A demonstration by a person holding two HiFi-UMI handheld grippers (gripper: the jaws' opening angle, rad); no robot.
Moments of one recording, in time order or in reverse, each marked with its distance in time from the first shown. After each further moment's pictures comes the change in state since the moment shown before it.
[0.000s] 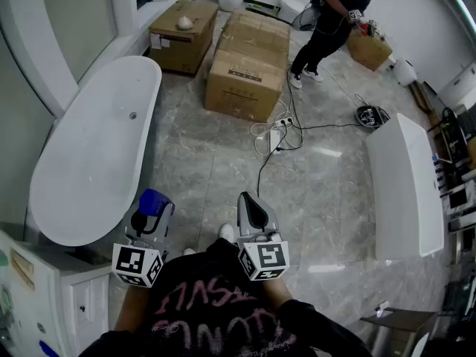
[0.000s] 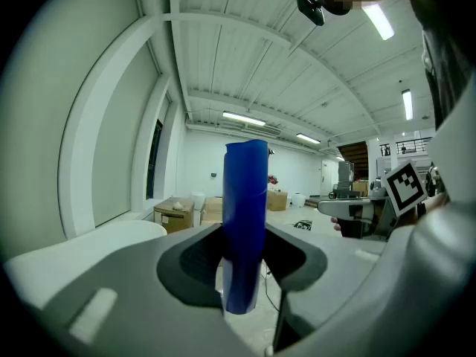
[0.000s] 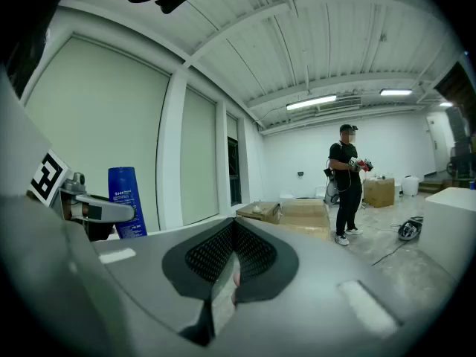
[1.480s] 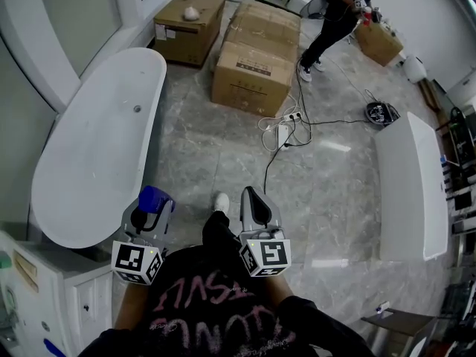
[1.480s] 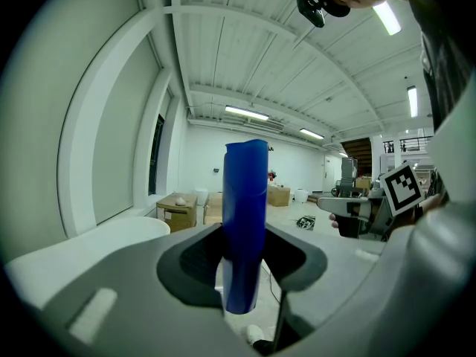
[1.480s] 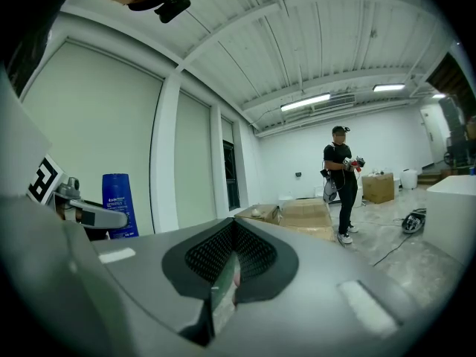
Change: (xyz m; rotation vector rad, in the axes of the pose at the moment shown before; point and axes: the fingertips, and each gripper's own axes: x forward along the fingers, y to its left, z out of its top) left arm 0.031 0.030 -0.011 -0.009 0.037 0.012; right arm 0.046 -0.011 -0.010 0.054 -0.040 -0.015
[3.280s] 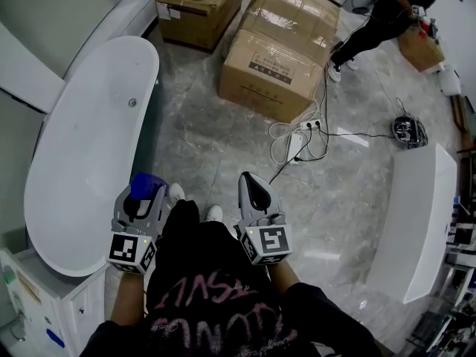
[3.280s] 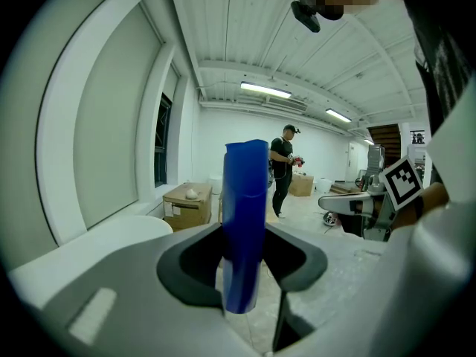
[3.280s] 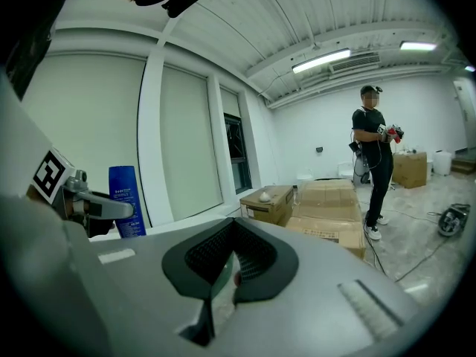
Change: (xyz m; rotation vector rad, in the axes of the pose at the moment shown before) left arm 0.298 0.098 0.051 -0.031 0.119 0.140; right arm 0.306 -0.151 0.003 0.007 0.182 0.182
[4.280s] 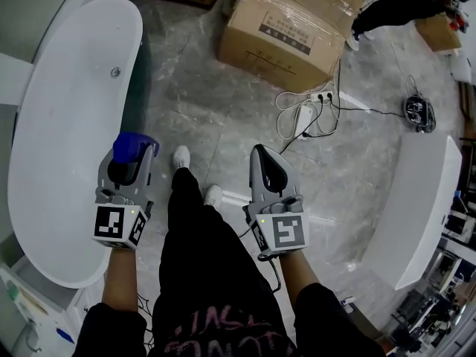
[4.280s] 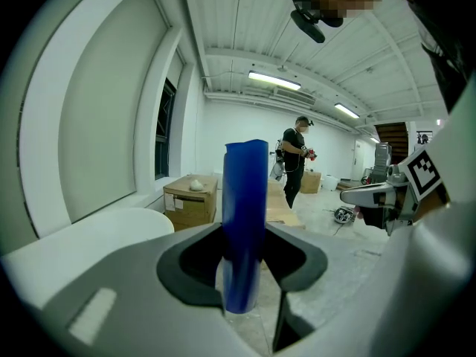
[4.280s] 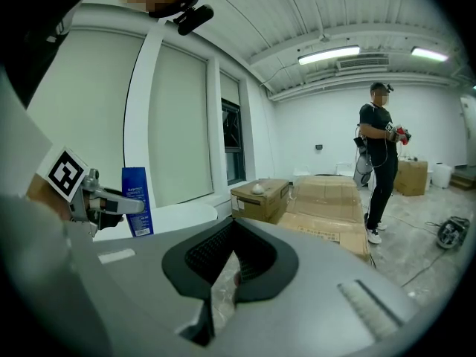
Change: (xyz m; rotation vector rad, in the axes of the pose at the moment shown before) left arm 0.152 0.096 -0.044 -0.018 0.016 0.014; right arm 0.127 -0.050 -0.039 -0.076 0.044 -0.045
